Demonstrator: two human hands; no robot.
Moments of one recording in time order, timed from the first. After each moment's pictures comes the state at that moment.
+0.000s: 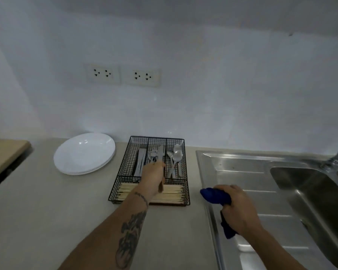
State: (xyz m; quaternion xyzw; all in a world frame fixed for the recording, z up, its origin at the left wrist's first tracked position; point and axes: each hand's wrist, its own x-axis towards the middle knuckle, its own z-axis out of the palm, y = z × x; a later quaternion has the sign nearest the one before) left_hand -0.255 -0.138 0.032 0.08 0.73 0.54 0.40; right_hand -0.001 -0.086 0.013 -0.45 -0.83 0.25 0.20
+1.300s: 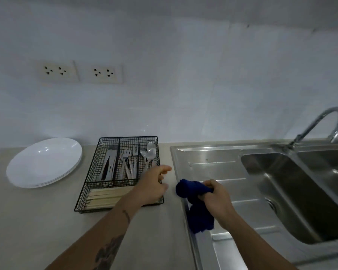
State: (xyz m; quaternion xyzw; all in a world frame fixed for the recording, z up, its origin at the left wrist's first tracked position) left_hand -0.195 -0.129 0.021 0.54 0.70 0.33 0.33; right_hand 0.022 -0.077 0.015 -0.56 -0.64 0.46 0.26
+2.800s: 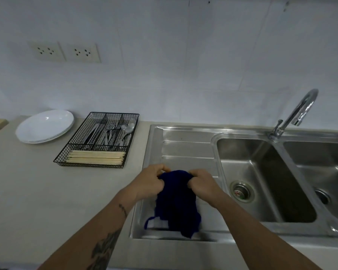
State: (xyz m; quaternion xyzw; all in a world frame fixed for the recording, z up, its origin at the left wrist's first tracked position) left_hand 0.005 -0.147 0.036 0.46 0.73 0.33 0.39; right_hand 0.171 -0.044 0.034 -0.44 -0.72 0.53 0.08
